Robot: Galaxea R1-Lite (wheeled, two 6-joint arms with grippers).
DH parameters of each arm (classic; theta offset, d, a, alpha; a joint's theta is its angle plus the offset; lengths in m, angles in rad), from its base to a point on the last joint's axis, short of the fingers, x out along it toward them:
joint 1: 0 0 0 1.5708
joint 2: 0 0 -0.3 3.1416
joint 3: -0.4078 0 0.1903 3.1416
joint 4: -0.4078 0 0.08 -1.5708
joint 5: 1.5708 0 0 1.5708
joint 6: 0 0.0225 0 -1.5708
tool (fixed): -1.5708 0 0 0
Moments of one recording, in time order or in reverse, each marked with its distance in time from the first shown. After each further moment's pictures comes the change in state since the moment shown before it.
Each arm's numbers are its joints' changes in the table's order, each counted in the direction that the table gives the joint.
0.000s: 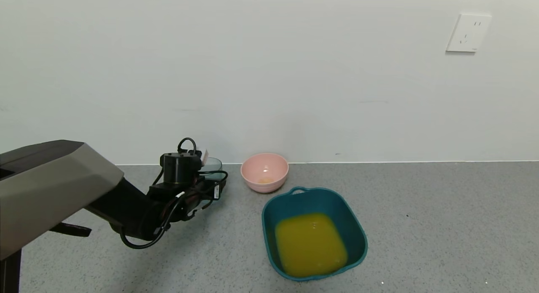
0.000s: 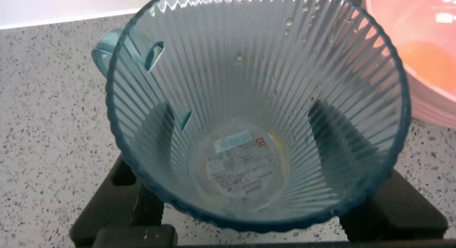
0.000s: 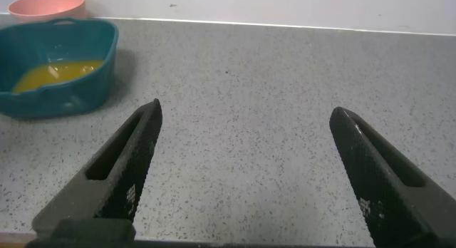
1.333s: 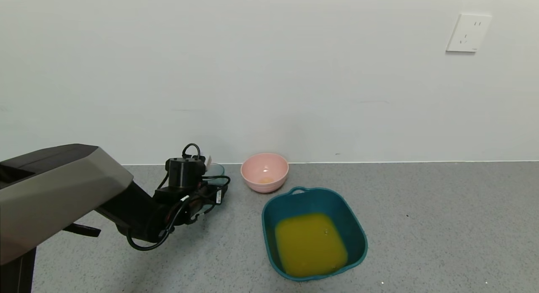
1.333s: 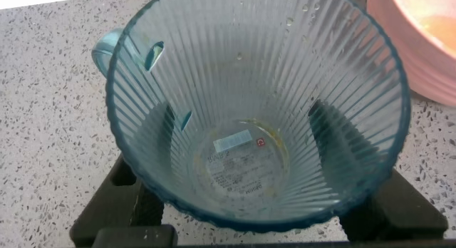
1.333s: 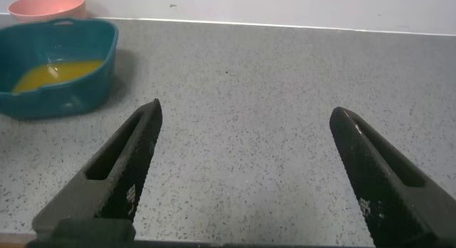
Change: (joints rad) left arm -0.003 -0.042 -0.005 -0.002 0.000 0.001; right arm 0.000 0.000 0.000 0.000 0.000 0.000
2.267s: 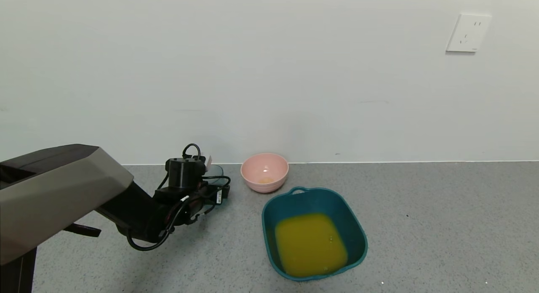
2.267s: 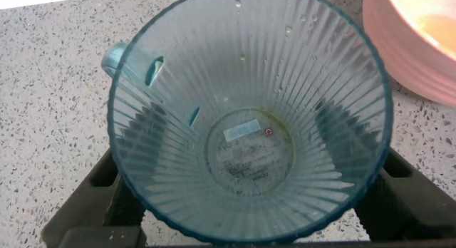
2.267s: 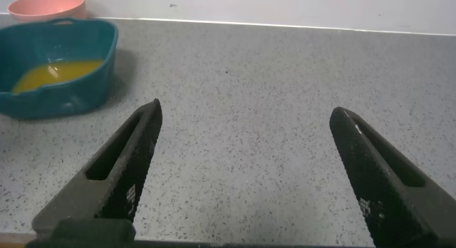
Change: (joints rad) left arm 0.000 -0.003 0.001 0.003 -0.011 0.000; right arm 0.000 0.000 0.000 0.000 0.000 0.000
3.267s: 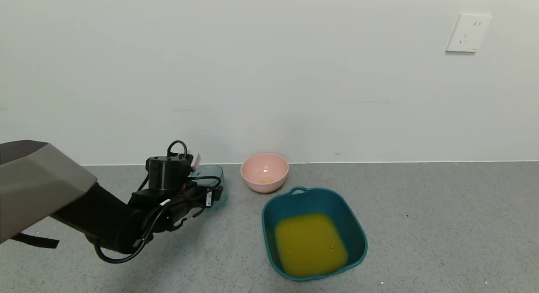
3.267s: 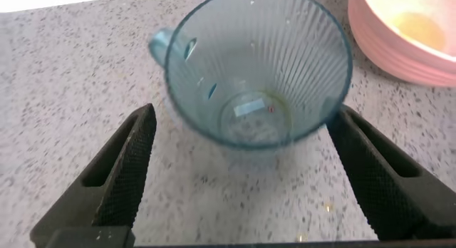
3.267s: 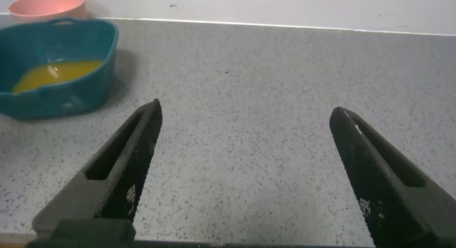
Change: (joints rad) left arm 0.001 0.148 0.135 -0.009 0.001 0.001; right arm 0.000 0.000 0.000 0.000 0.000 0.000
